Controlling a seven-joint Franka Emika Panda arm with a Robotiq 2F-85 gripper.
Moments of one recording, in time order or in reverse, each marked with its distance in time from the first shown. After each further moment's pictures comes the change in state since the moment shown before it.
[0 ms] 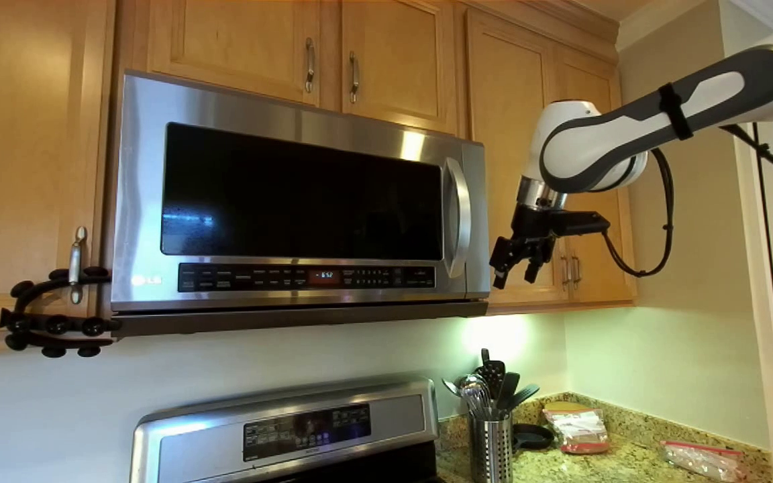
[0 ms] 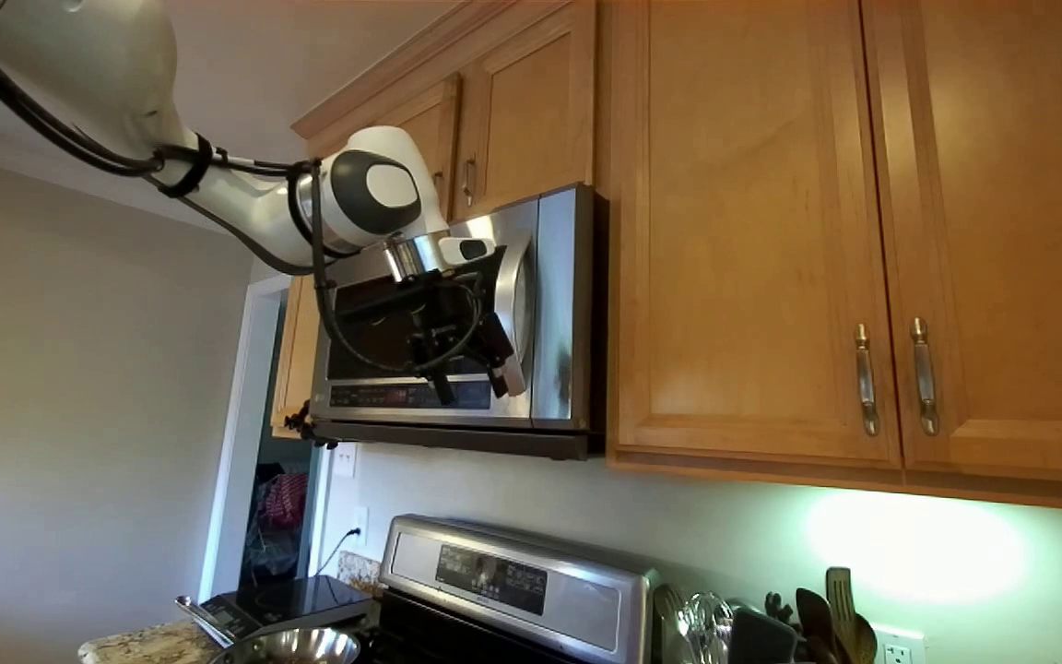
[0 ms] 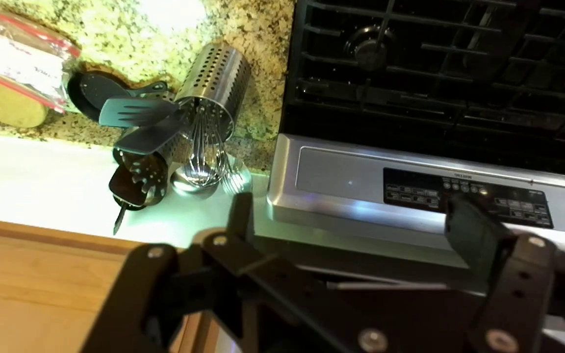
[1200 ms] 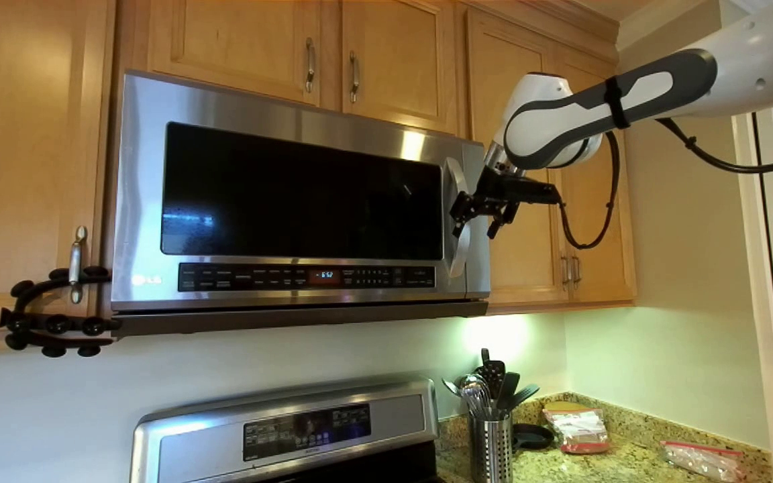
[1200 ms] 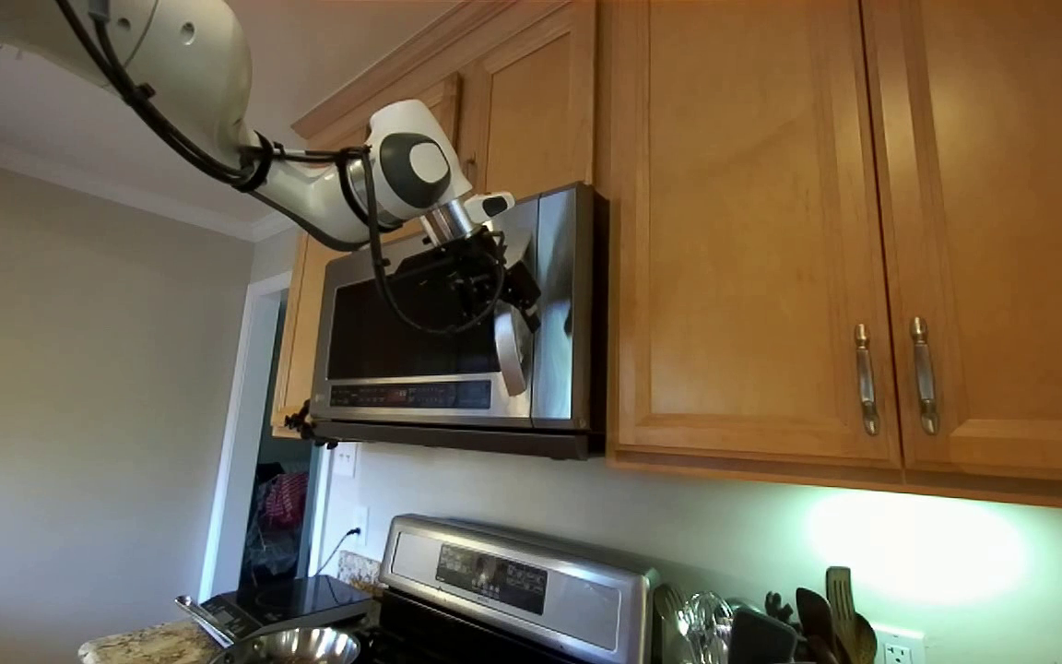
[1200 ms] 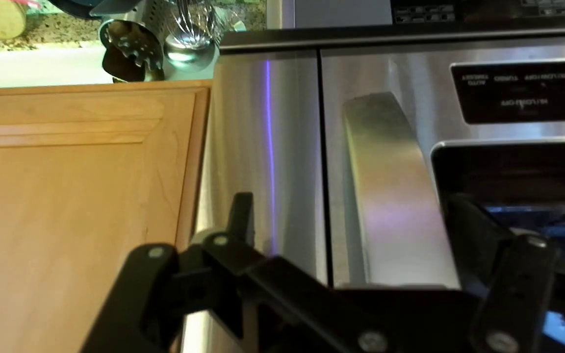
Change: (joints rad) arm -0.008 0.202 0.020 0.334 -0.036 0.116 0.220
